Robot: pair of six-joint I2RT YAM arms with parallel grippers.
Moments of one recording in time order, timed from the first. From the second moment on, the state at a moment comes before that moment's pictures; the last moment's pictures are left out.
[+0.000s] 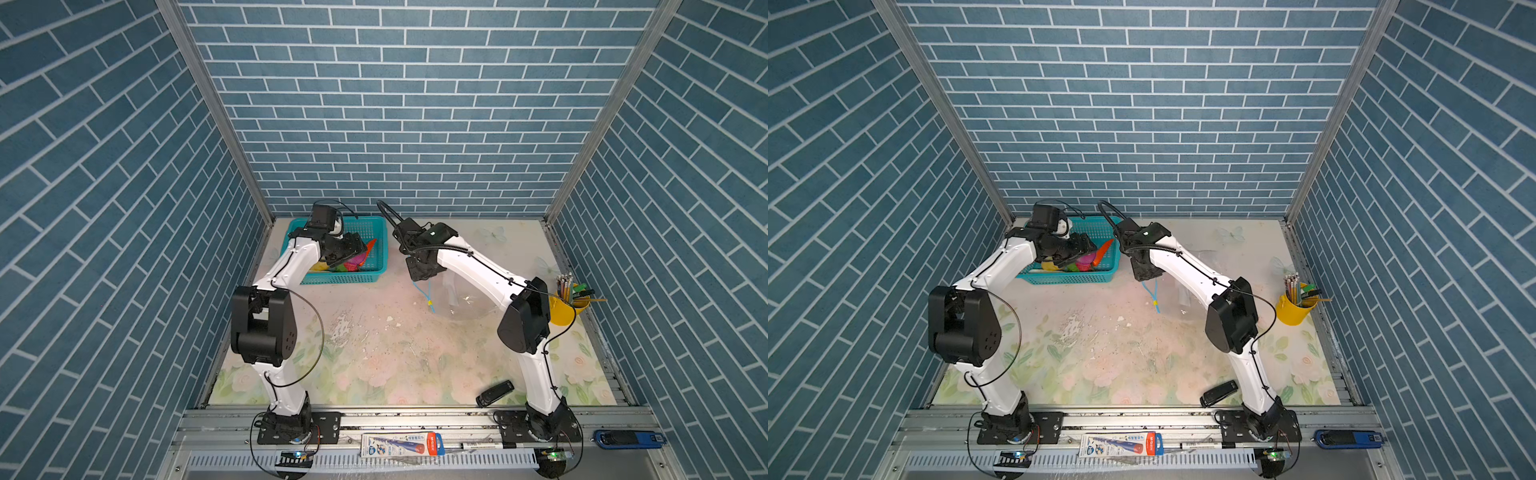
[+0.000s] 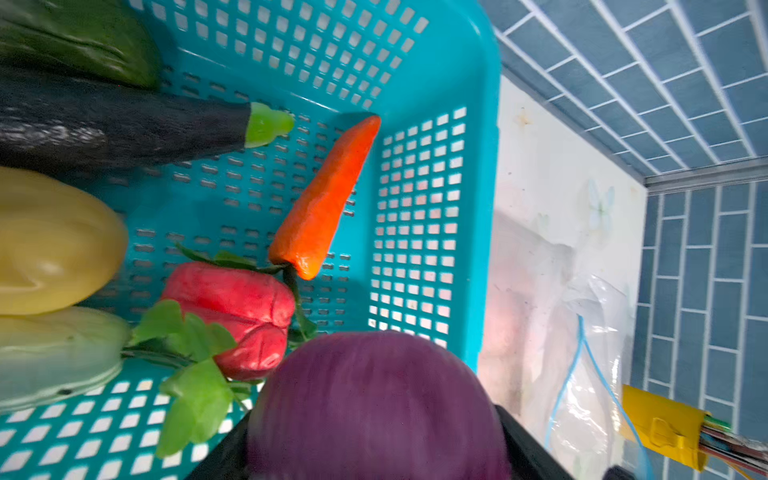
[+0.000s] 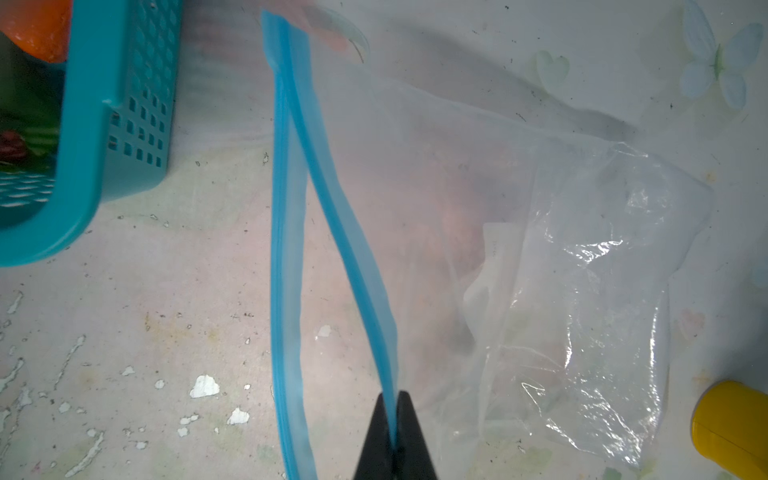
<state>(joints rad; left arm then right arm) -0.14 1.78 1.47 -0.64 0.38 -0.51 0.82 2.14 2.11 -1.27 0.31 0.46</state>
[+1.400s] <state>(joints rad) -0.40 1.68 1.12 0.13 0.65 -0.97 0.77 1.92 1.86 -0.99 0.15 0.53</state>
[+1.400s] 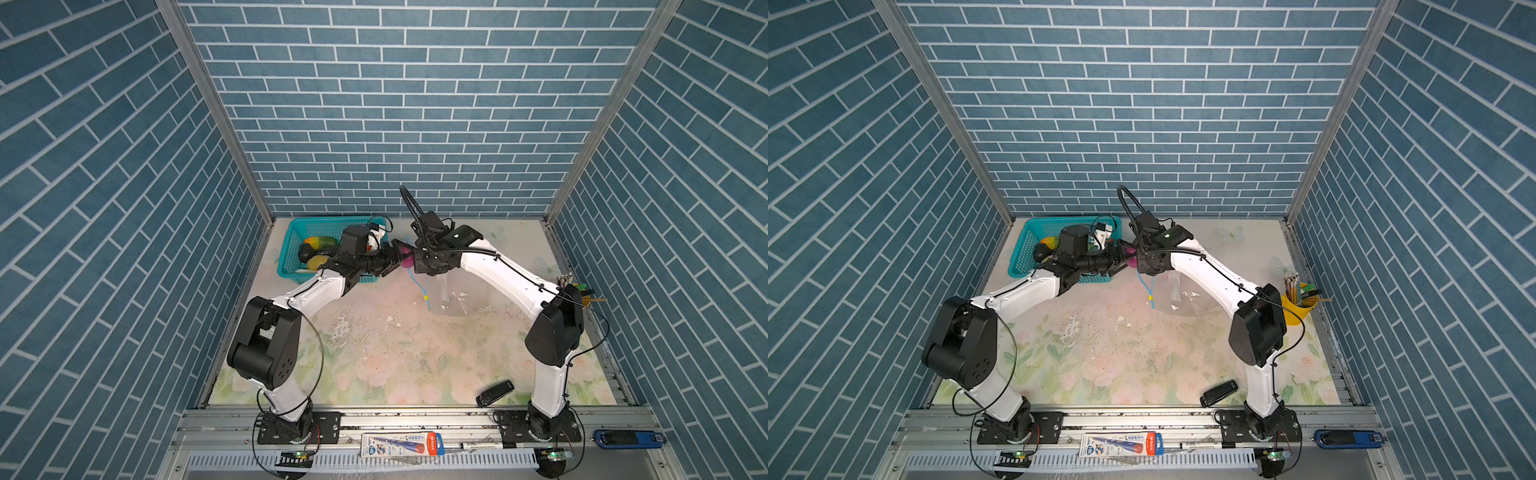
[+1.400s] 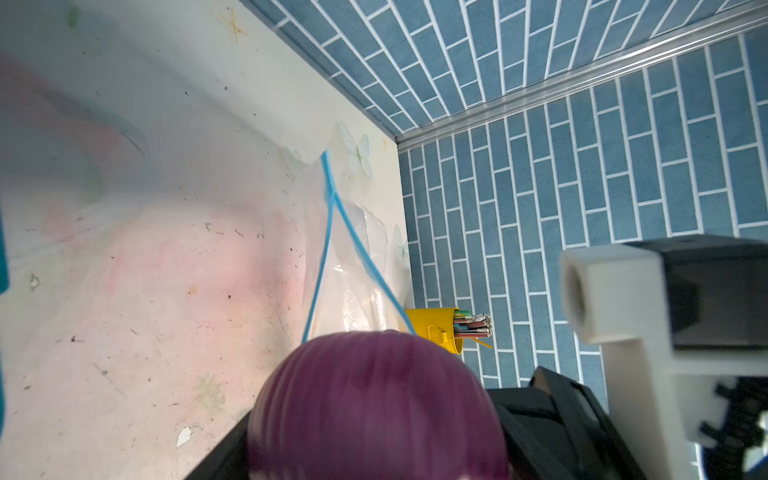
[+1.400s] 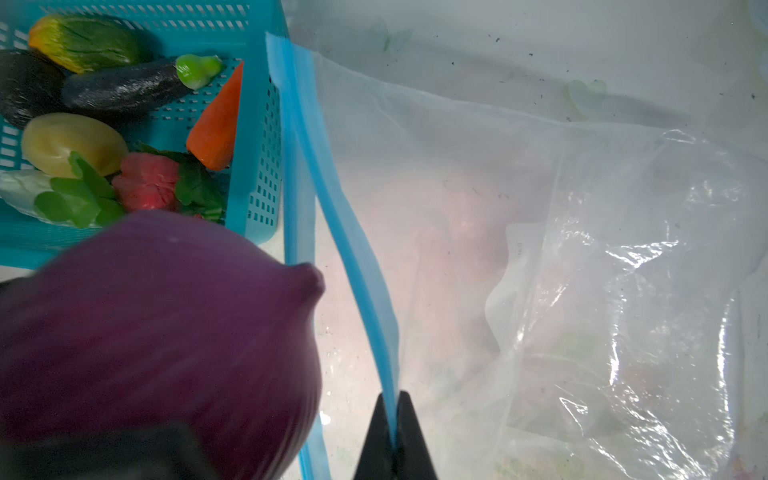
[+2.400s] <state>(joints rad) -0.41 1.70 1.10 0.14 0.67 -0.96 0.76 1.86 1.80 -0.91 0.11 0.55</state>
